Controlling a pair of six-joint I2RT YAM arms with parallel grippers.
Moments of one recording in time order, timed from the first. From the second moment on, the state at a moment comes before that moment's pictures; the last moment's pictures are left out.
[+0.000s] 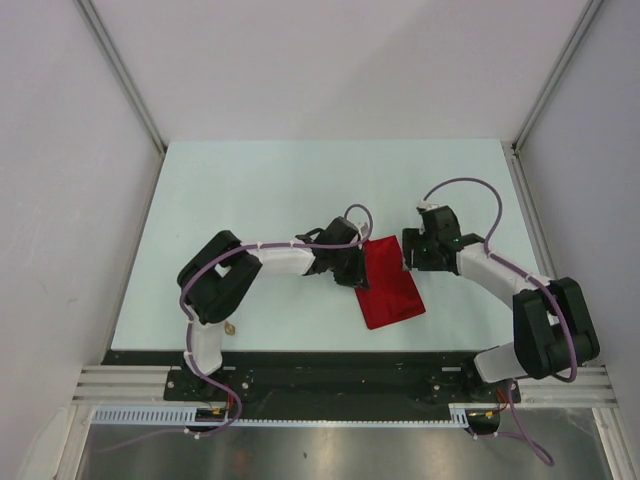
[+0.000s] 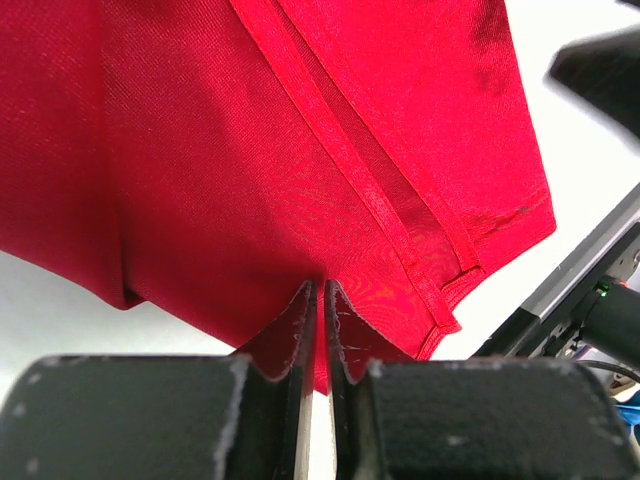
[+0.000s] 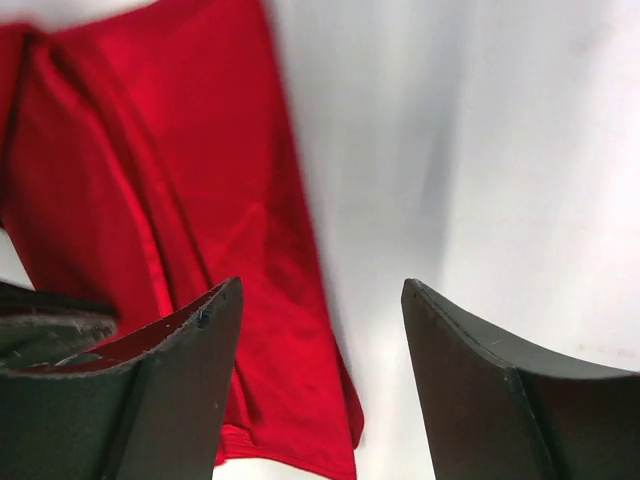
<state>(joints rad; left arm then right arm) -0.82 1.95 1.16 -0.12 0.34 -0.67 0.30 1.41 0.80 -0.35 -0.01 0.34</state>
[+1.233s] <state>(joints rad) -0.66 1.60 1.06 -0.09 0.38 -0.74 0.40 1.65 0.89 -0.26 -0.13 0.02</state>
